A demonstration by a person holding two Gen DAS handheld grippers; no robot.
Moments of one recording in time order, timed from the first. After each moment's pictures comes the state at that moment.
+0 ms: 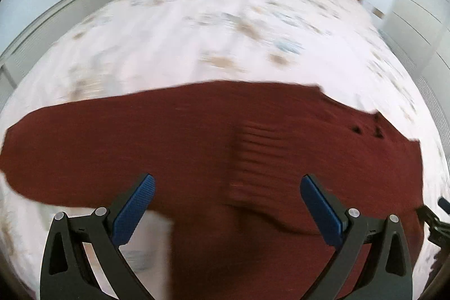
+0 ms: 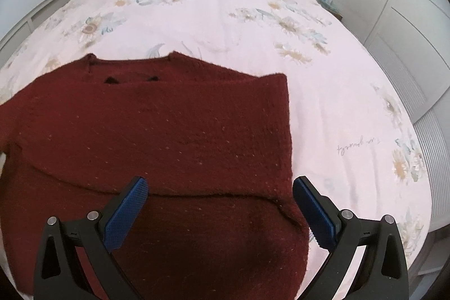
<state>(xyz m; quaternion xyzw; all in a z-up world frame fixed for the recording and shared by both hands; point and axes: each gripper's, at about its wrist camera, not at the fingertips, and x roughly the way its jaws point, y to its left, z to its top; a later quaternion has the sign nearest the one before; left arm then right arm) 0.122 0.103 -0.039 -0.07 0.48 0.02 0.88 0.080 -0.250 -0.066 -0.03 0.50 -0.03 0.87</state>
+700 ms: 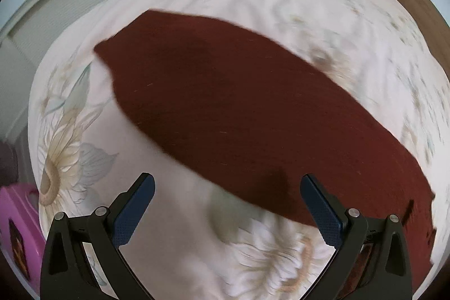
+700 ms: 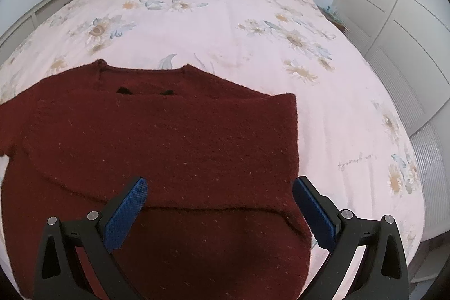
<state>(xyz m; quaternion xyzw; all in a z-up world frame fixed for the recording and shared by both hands) 0.055 0.338 -0.065 -0.27 0.50 0.29 0.77 0.091 -0.232 -0.053 -0.05 0.49 -0.03 0.87</state>
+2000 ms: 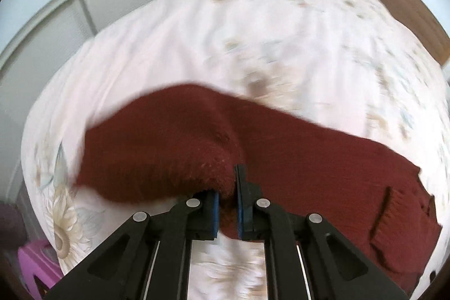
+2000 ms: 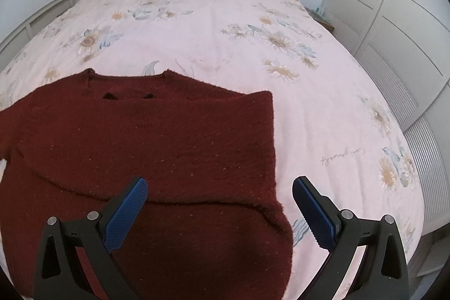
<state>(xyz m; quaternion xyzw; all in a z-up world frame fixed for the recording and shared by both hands) 0.045 0.295 0.012 -0.16 0.50 0.19 0.83 0.073 -0.260 -0.046 -0.04 0.47 -0.04 0.88</state>
